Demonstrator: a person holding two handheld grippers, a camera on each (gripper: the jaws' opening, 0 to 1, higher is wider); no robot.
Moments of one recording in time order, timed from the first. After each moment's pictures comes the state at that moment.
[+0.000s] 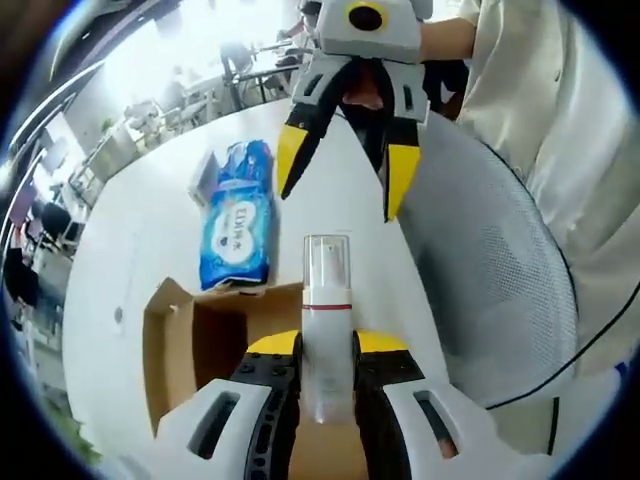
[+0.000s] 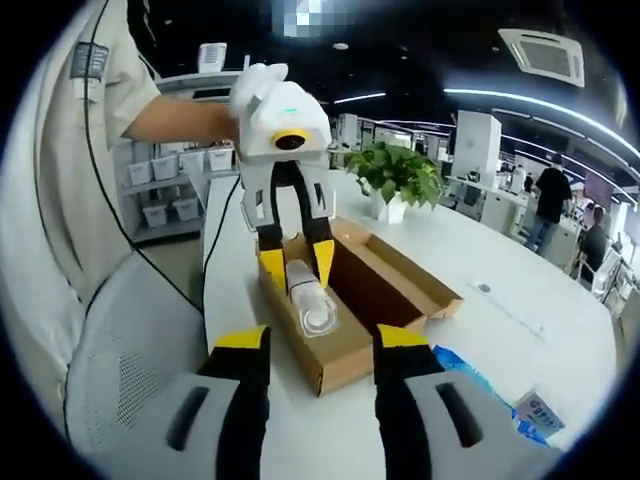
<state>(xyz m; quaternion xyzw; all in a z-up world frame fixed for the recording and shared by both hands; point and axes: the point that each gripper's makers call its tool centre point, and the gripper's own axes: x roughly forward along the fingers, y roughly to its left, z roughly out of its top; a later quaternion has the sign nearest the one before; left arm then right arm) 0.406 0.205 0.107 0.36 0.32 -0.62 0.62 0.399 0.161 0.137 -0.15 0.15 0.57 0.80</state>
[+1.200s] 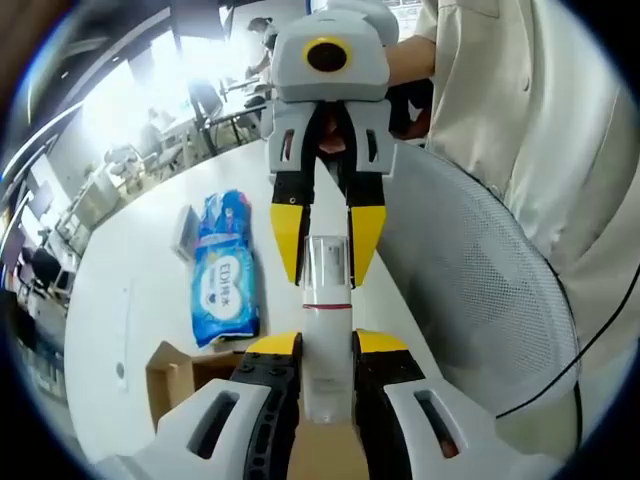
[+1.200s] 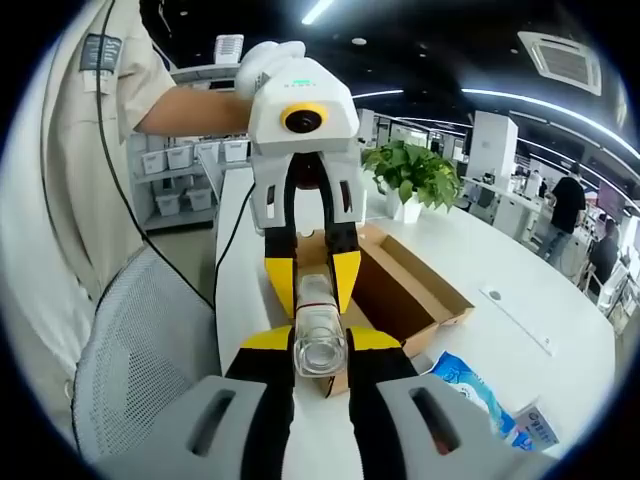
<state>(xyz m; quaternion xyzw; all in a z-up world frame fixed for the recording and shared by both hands) 0.393 0.177 0.122 0.35 0.25 -0.68 0.60 0.390 0.165 0.140 -0.17 0.16 0.58 0.78</state>
